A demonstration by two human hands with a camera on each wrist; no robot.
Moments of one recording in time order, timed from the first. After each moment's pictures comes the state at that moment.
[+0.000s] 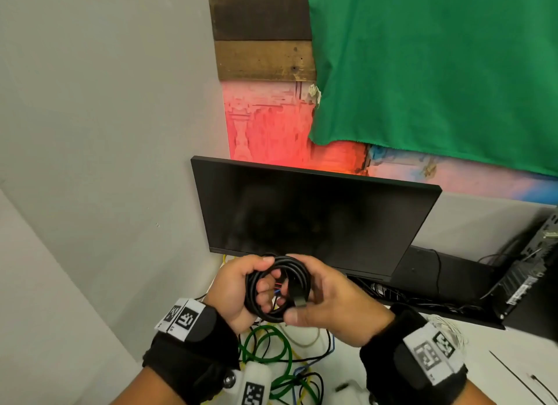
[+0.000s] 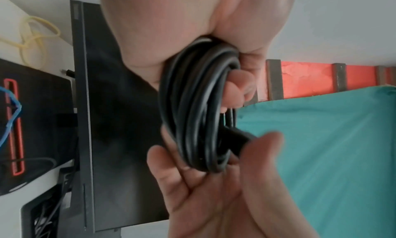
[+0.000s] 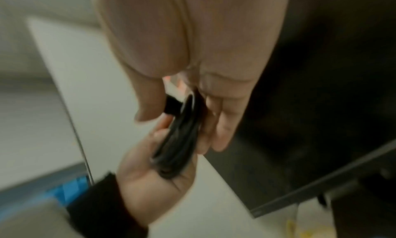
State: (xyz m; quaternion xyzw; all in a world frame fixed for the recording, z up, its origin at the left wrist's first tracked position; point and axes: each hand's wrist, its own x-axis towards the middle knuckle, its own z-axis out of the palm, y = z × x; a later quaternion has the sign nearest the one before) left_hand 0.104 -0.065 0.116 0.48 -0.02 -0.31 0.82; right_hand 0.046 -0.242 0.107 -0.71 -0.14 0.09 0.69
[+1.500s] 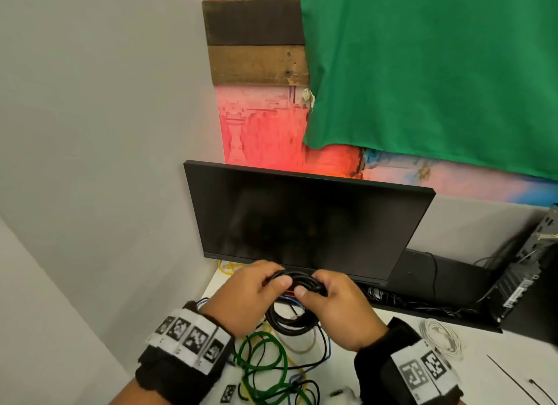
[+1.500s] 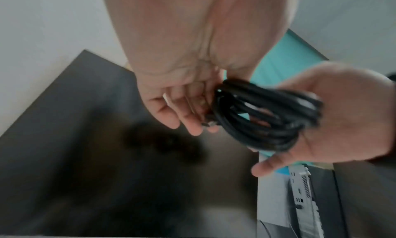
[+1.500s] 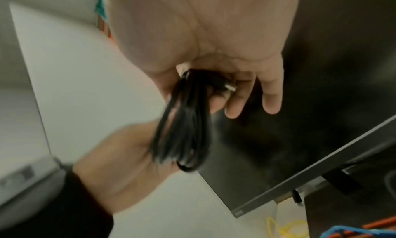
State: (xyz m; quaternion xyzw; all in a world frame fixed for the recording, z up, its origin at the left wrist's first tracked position) left_hand 0.108 -0.069 0.107 0.85 -0.31 -0.05 0.43; right_hand 0.042 -0.246 0.102 -0.84 0.02 -0.06 0.53
